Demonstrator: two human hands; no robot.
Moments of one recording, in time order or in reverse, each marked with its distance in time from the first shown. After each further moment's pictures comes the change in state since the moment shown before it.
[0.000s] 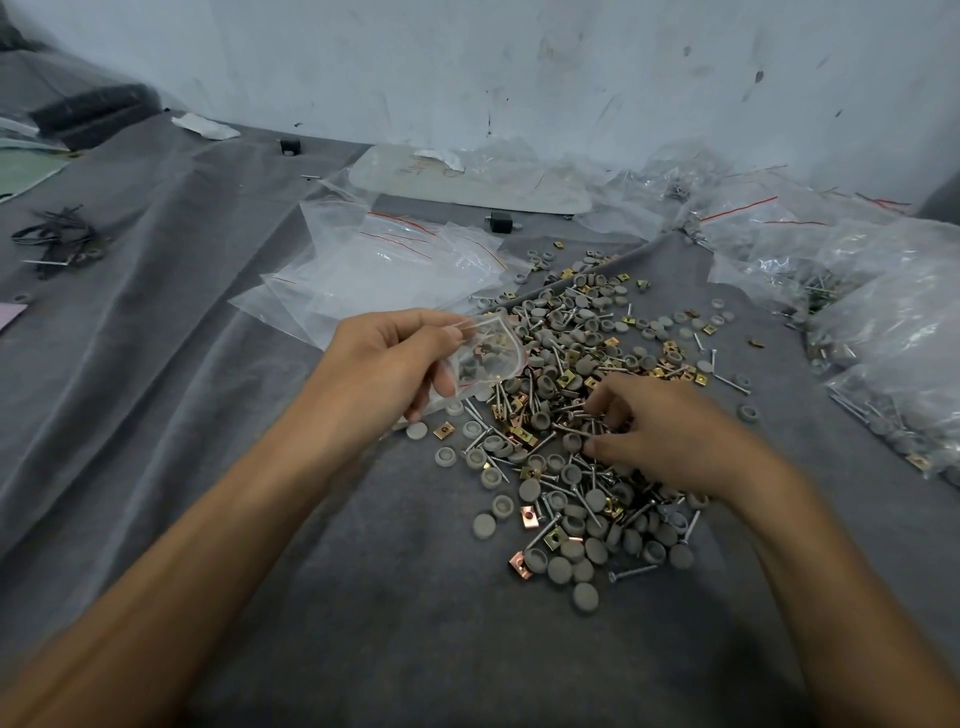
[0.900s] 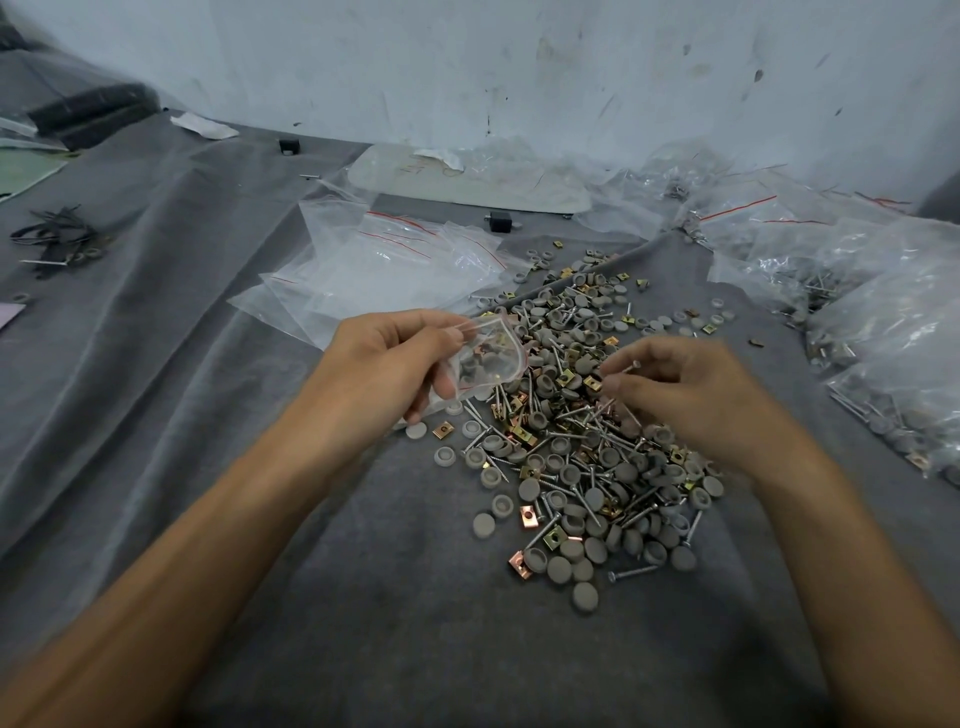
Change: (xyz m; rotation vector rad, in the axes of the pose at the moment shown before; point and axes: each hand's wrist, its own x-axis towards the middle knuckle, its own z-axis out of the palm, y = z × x) left_hand 0.000 -0.002 -0.002 -0.001 -0.035 0.008; right_hand -0.005 0.009 -0.010 0.703 0.218 -0.083
